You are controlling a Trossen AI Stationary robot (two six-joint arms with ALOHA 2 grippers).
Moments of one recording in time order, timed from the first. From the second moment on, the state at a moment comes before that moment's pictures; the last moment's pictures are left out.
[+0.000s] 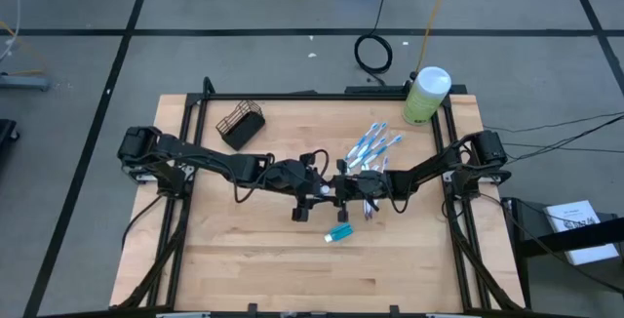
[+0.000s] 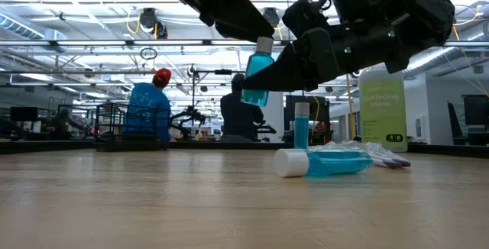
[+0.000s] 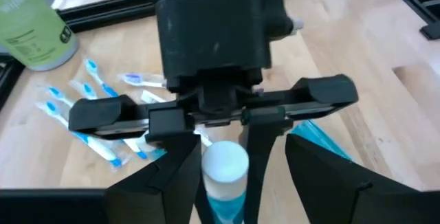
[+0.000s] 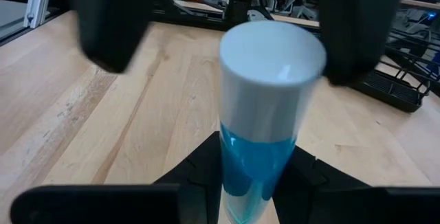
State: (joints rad) left arm -0.12 1.65 1.14 -0.06 -0.06 0.14; right arm 0.12 1.77 0.65 0.88 0.13 -0.09
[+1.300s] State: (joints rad) left arm -0.11 1.62 1.13 -0.06 -0.11 0.18; right arm 0.12 1.77 0.65 0.90 0.13 -0.03
